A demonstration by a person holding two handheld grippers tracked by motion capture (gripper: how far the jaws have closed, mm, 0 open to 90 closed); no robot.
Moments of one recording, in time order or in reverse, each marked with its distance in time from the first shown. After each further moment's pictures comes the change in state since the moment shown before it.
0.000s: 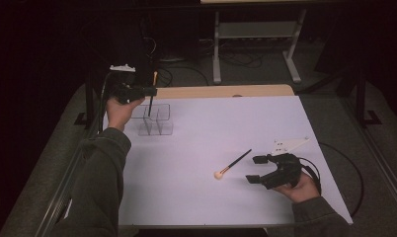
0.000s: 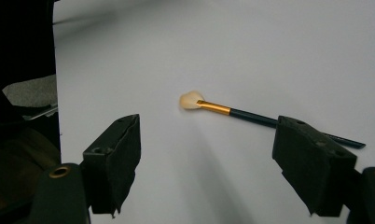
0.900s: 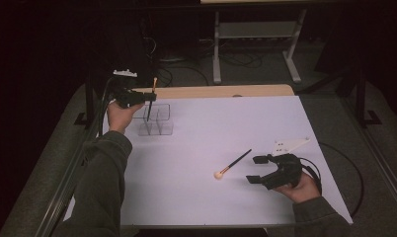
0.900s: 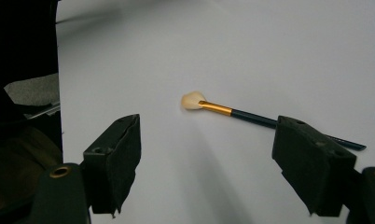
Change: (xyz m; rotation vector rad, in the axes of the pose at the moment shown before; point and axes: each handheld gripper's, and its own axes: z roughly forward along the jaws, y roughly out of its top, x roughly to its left) left arm 0.007 -0.016 0.008 0.040 0.023 -0.026; right arm 0.001 0.000 -0.001 -0.001 0.005 -0.009
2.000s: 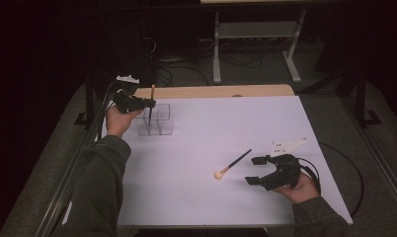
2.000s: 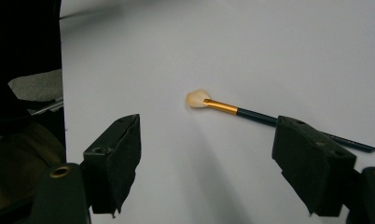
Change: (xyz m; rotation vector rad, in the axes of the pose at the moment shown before) left arm -0.003 -0.012 0.002 0.087 0.021 0.045; right arm 0.002 0.001 0.003 0.015 0.012 -0.007
